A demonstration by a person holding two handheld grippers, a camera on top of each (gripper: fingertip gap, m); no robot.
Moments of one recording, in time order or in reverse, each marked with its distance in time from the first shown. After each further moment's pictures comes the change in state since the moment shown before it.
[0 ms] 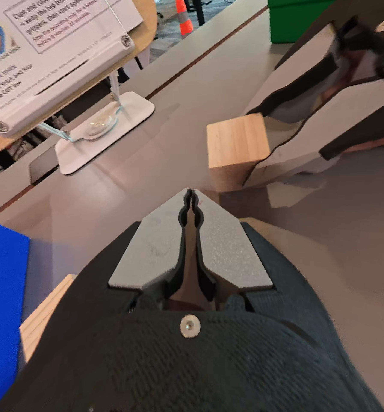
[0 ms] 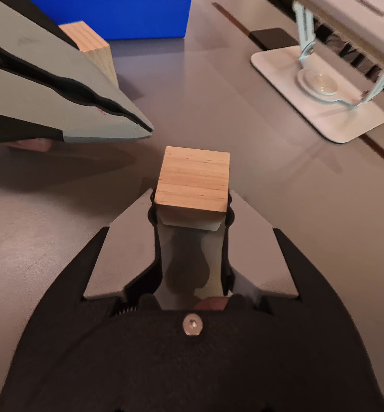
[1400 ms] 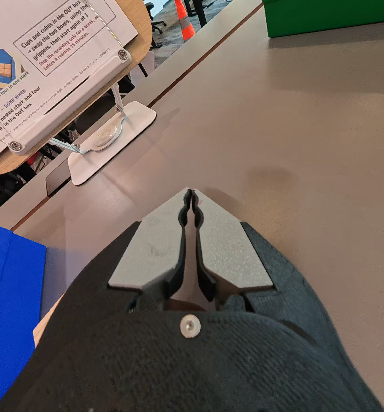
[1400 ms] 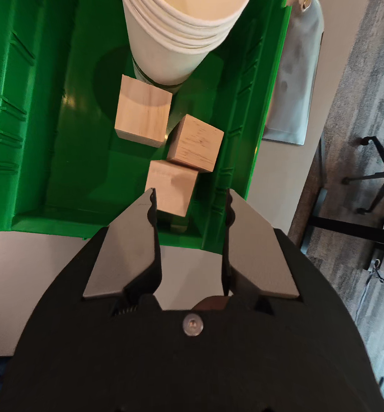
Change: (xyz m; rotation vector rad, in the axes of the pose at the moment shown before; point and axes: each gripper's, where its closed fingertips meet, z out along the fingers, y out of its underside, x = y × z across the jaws) left arm 0.005 -0.004 0.001 0.010 -0.031 0.088; right arm 0.229 0.174 -0.329 -0.694 0.567 0.391
